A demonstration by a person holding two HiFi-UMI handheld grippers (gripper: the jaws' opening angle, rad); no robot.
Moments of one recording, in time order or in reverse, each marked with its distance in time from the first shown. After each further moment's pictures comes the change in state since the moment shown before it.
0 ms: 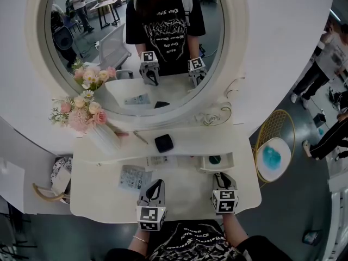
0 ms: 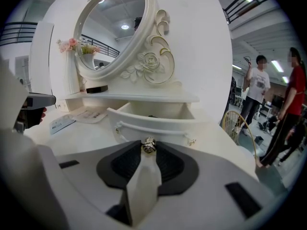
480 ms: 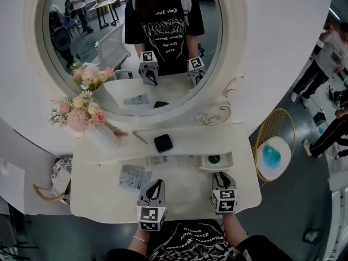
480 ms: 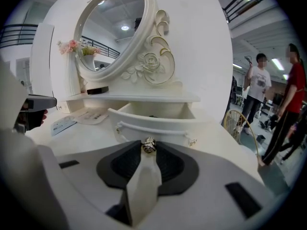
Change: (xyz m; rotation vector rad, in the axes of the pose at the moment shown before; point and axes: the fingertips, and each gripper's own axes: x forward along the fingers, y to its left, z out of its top) left arm 0.001 -0.002 -0.001 0.014 0.005 -0.005; right arm 0.001 0.001 0.000 0.007 -0.007 0.017
